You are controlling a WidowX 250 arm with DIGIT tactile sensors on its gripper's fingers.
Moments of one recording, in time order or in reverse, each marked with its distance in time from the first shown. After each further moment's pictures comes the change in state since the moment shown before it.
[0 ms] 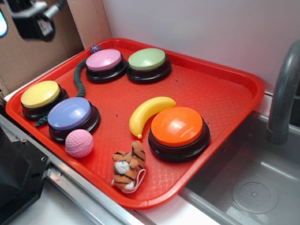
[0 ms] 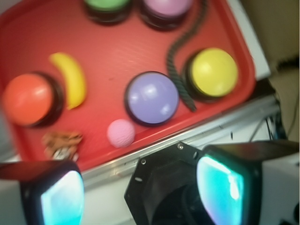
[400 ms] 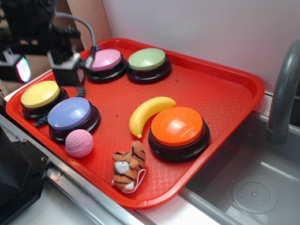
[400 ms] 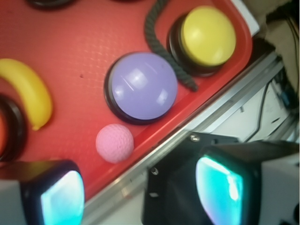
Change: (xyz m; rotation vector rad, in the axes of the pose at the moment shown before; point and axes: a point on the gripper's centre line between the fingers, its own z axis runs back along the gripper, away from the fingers) arm 0.000 -0.012 -0.069 0.108 0.018 0.237
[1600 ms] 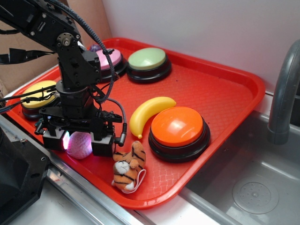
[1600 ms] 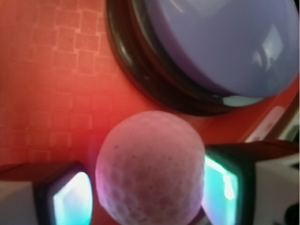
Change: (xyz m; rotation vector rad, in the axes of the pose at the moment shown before) arm -0.006 -0.030 -0.100 0.018 0.076 0.020
